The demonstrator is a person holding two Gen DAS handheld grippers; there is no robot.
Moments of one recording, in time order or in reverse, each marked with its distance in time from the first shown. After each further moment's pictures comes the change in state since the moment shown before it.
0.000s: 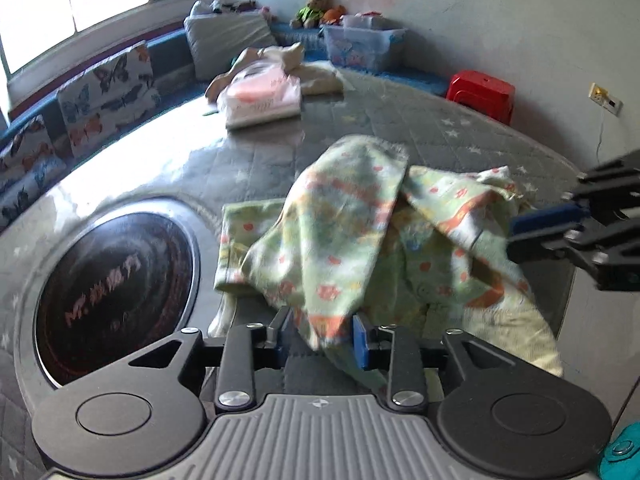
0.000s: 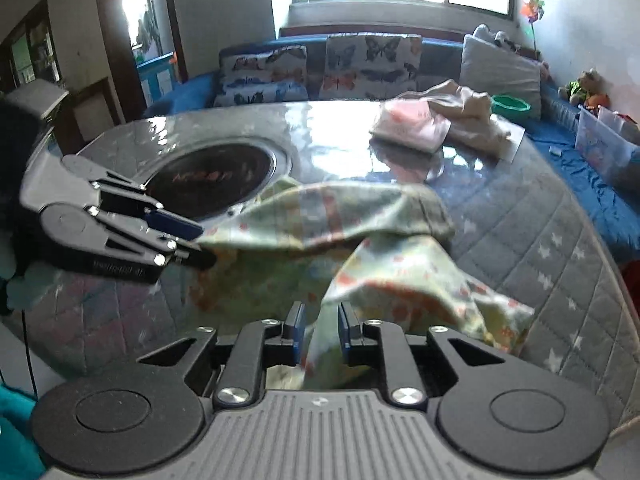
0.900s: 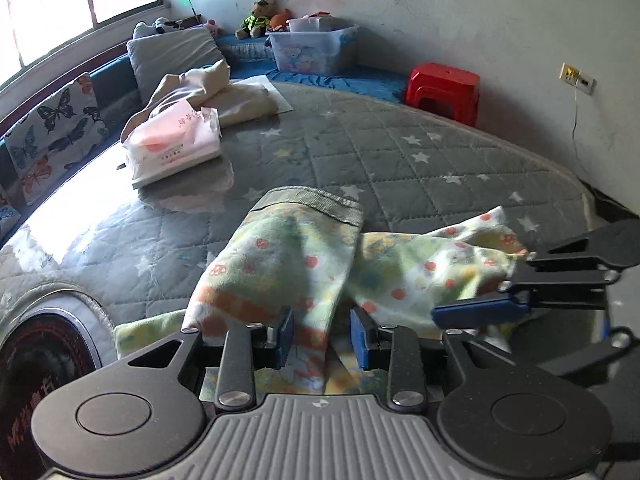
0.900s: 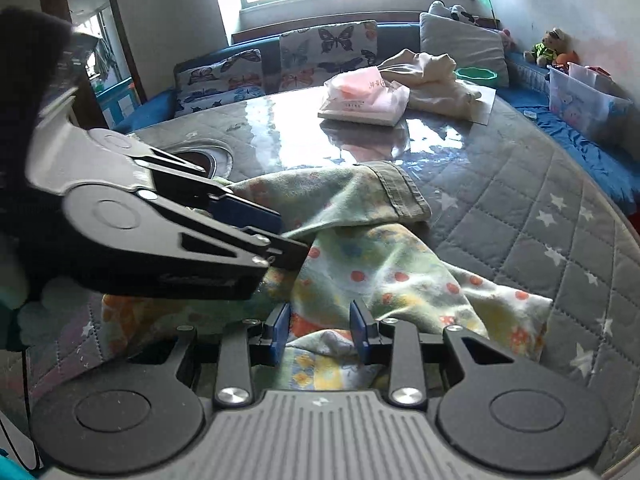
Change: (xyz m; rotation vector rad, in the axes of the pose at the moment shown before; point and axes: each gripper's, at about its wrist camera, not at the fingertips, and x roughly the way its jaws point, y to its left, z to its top) left arm 0.094 -0.042 0.069 0.098 -0.006 -0.089; right arm 0.063 -0.040 -0.004 0.143 0.005 -0.035
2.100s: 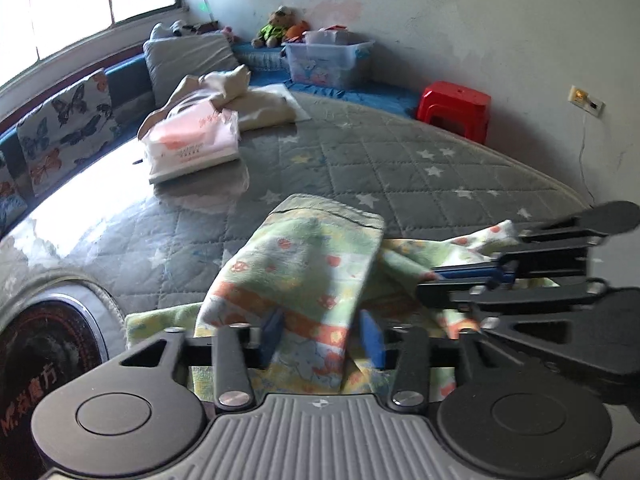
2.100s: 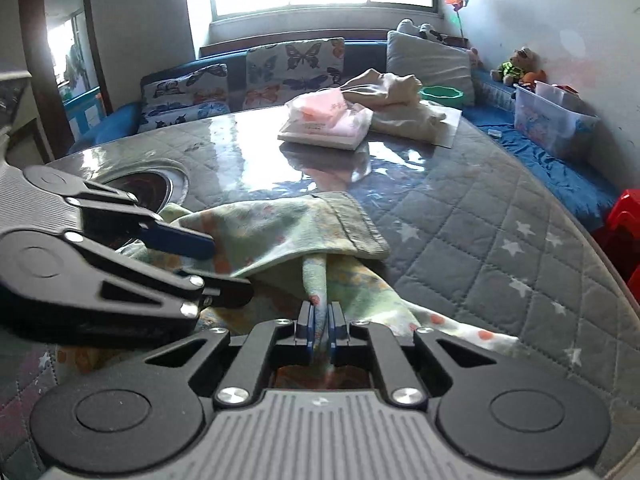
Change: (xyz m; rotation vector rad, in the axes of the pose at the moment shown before) left arm -0.003 0.012 -0.007 -0.062 -0.036 0.015; right arm 0.008 -0.007 0.014 0.007 -0.057 -0.127
